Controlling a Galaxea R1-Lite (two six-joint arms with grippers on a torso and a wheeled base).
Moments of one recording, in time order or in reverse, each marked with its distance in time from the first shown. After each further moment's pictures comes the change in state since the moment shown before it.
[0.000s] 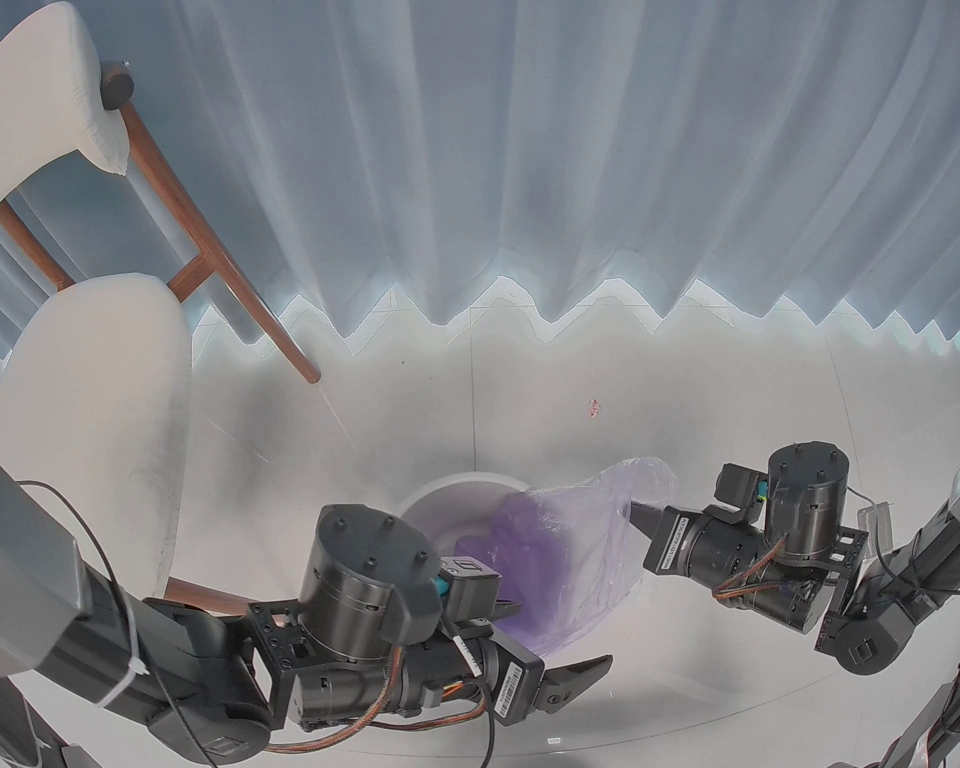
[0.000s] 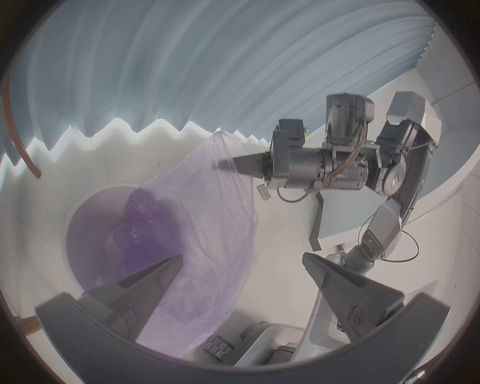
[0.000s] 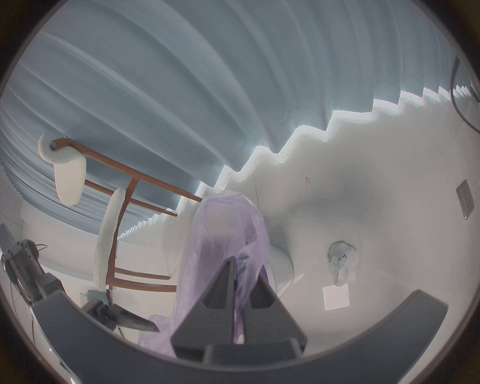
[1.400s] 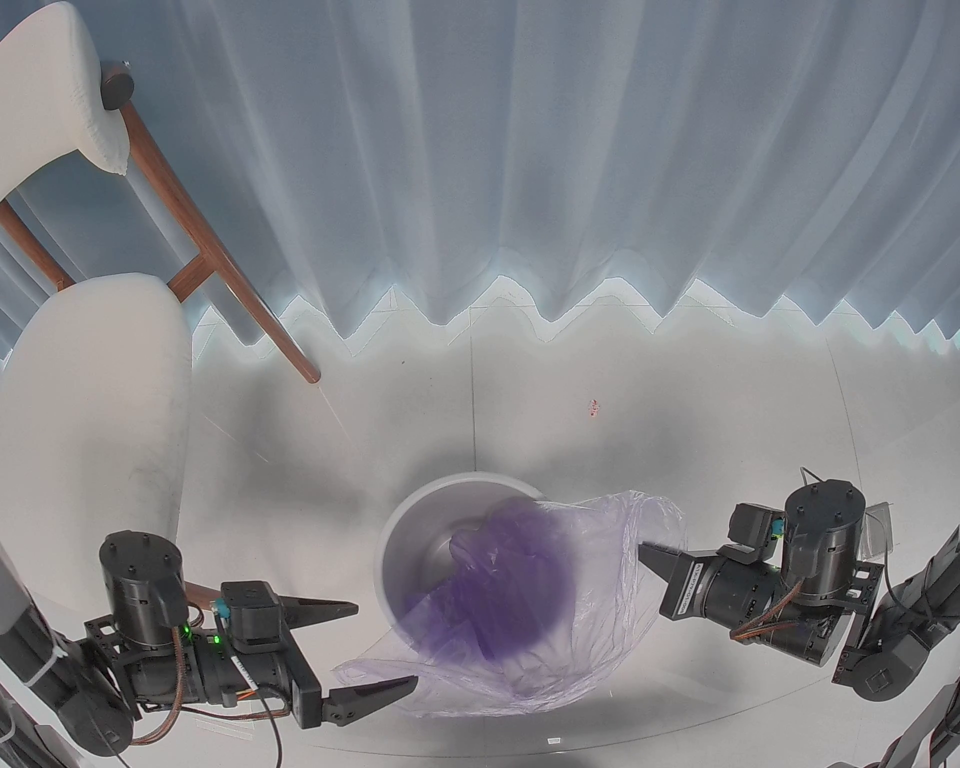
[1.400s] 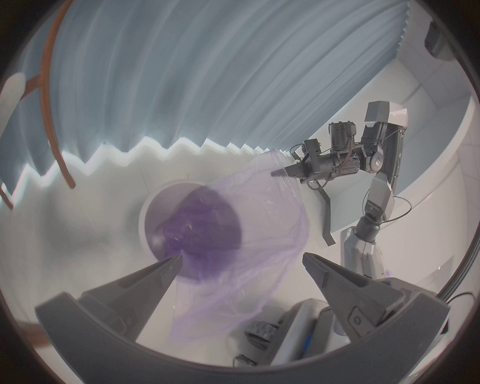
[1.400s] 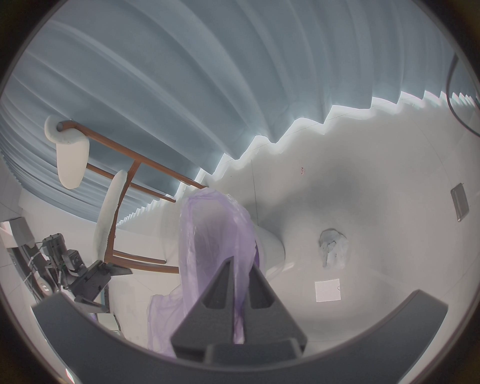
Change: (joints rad) left arm 0.428 -0.123 0.542 -0.463 -0.335 0.282; right arm 0.027 -0.038 0.139 -0.047 -0.007 -0.032
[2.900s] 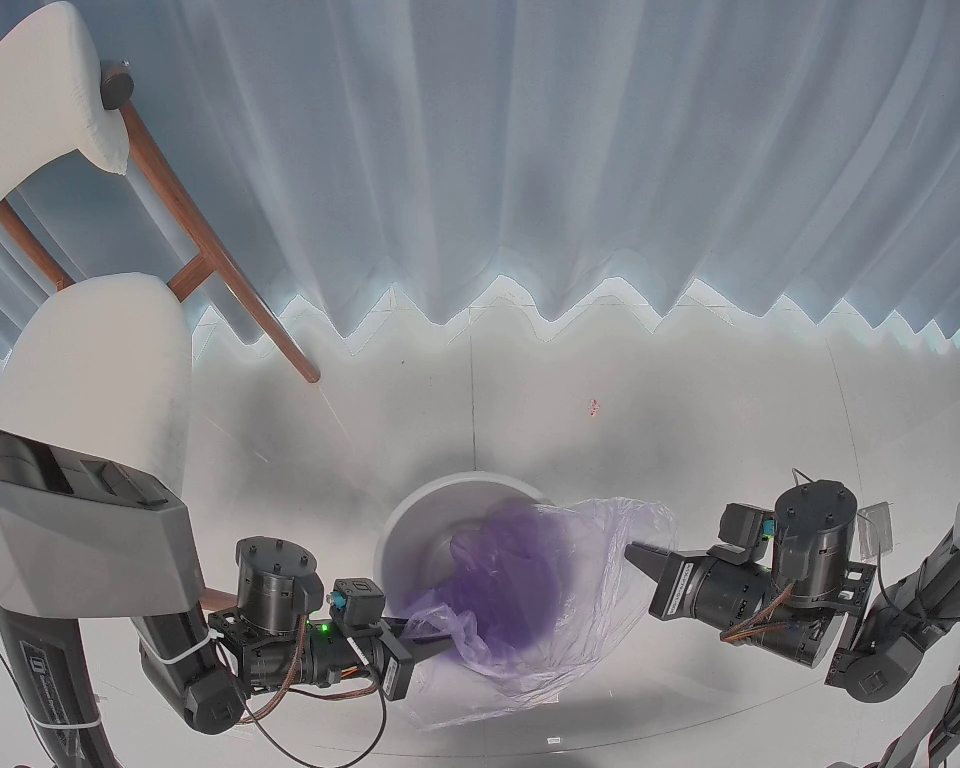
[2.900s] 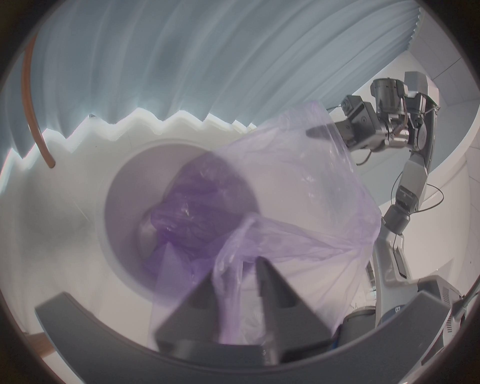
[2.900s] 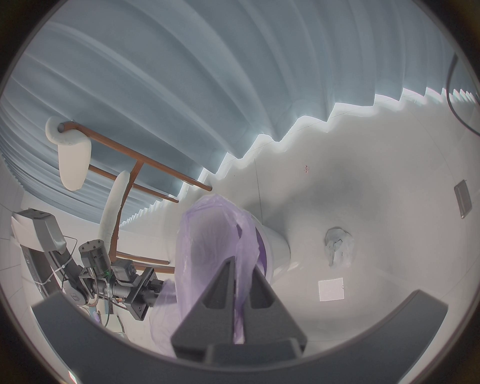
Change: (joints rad) left arm -0.055 0.450 -0.226 -0.128 0.063 -0.003; right arm 0.025 0.014 -0.020 0.000 -0.007 0.020
